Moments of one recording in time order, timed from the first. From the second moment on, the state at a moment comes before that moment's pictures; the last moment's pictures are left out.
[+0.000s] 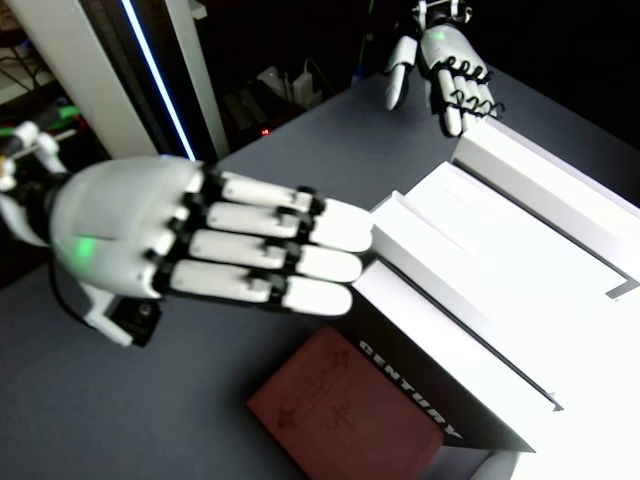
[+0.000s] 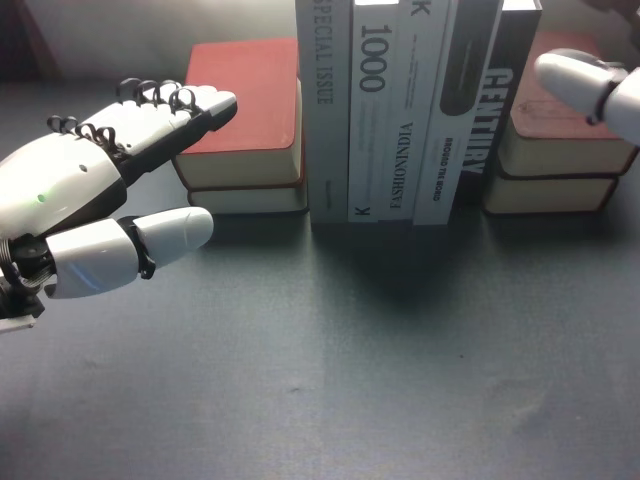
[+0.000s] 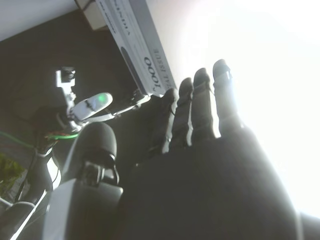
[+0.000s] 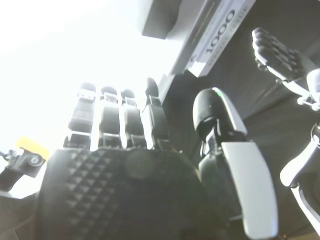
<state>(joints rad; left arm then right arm) 0.90 -0.96 1.18 0.05 -1.16 0.49 -0.57 -0.93 1.08 0.15 0.98 -1.00</state>
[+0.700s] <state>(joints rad) 0.90 -0.96 1.18 0.04 -1.16 0.49 -0.53 -0.95 1.08 0.11 0.94 -1.00</state>
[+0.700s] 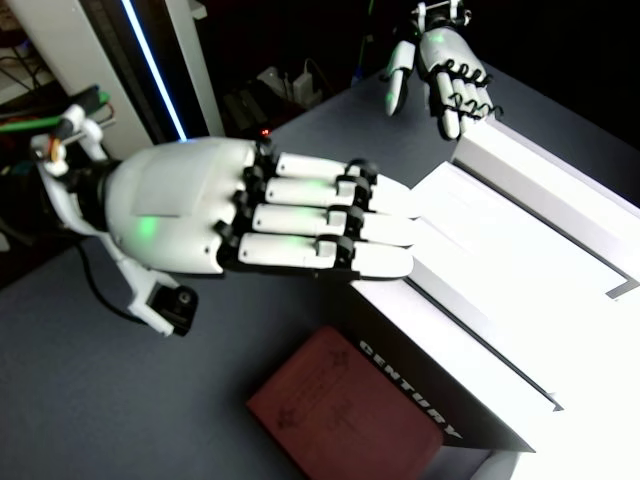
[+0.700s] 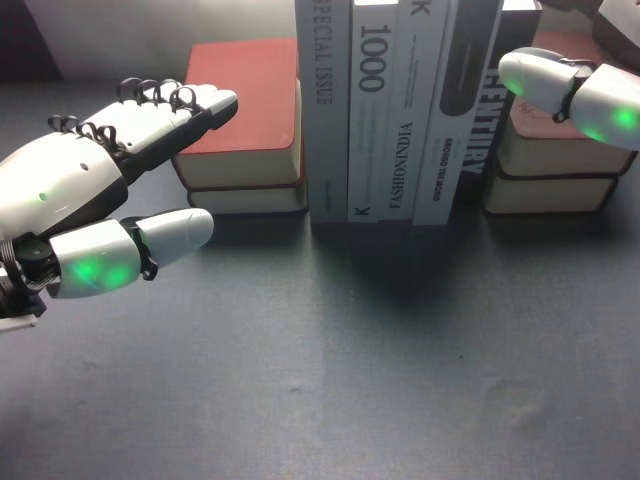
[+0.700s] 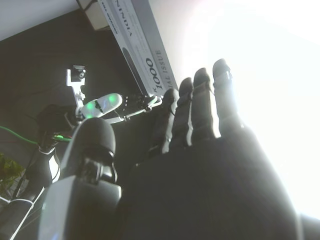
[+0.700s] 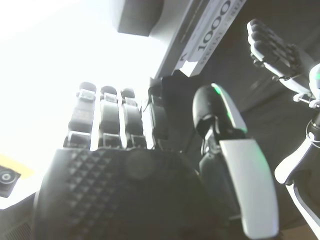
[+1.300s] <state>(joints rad) 0.92 -0.96 1.17 0.00 -1.20 0.49 -0.71 -0.90 0.98 0.05 1.14 -0.89</state>
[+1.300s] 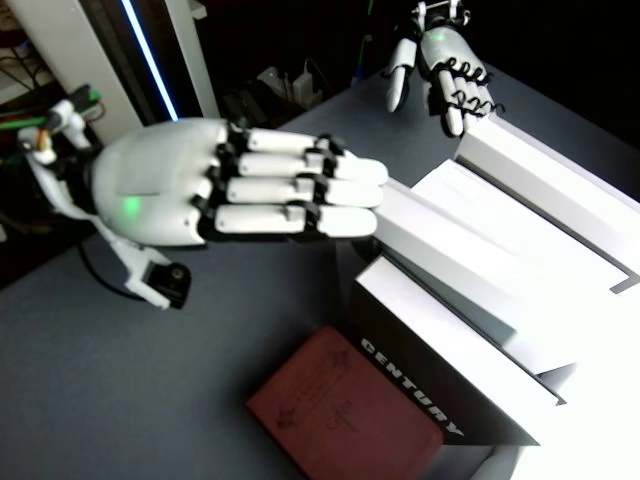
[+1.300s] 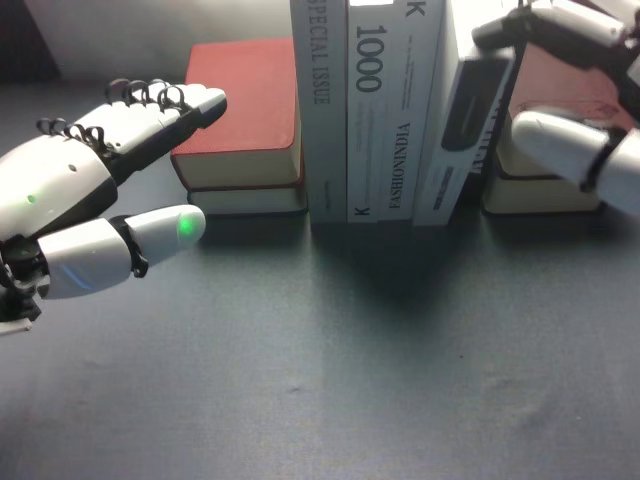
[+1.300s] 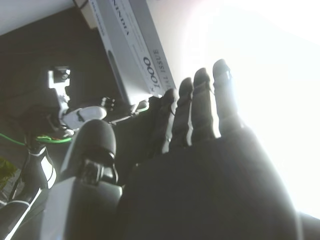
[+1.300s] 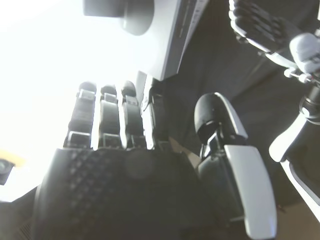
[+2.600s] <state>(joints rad) 0.96 -0.94 1.15 -0.05 -1.24 0.51 -1.12 -0.84 0.86 0.11 1.36 -0.71</state>
